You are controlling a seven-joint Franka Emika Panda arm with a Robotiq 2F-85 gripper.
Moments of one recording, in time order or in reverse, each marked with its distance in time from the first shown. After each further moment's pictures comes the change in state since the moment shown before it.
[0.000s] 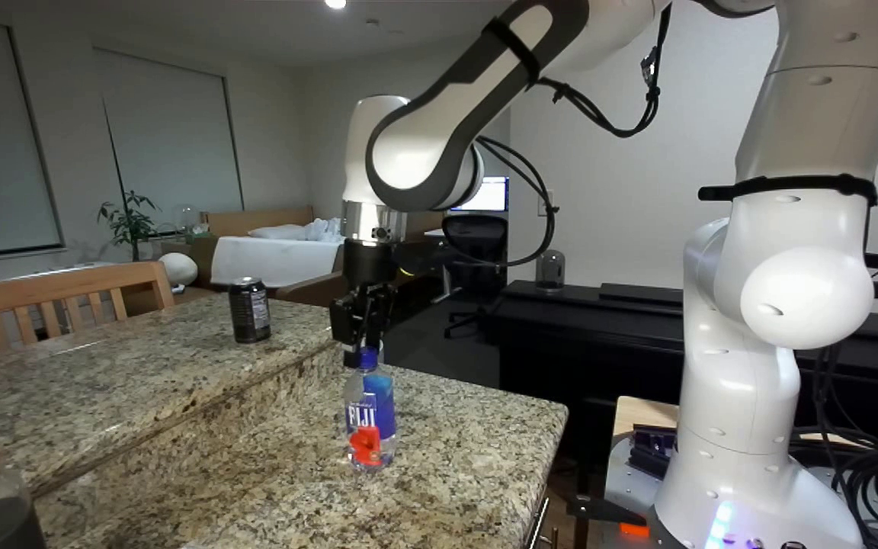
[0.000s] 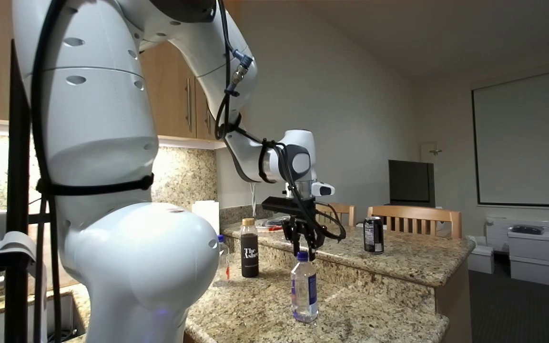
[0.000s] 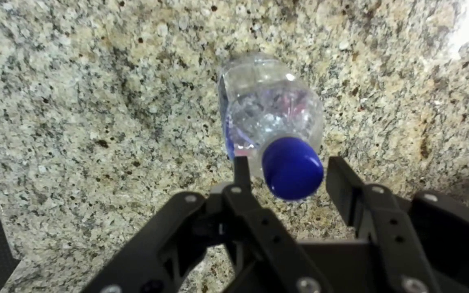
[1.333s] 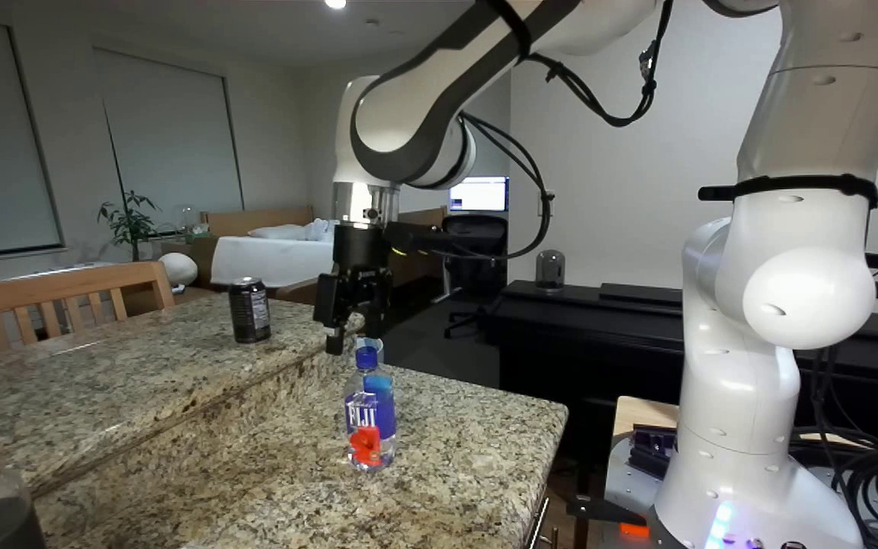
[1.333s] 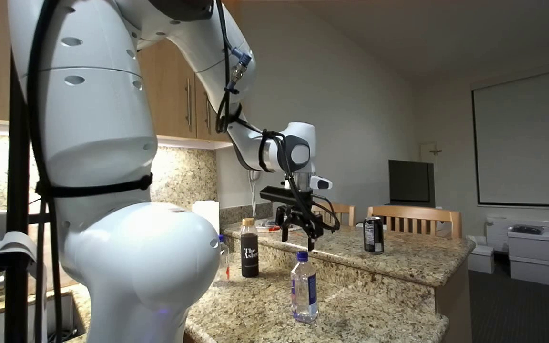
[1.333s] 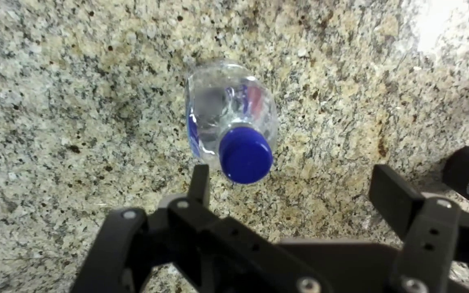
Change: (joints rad) arm 0.014 -0.012 0.000 0.063 0.085 -0.119 -0.040
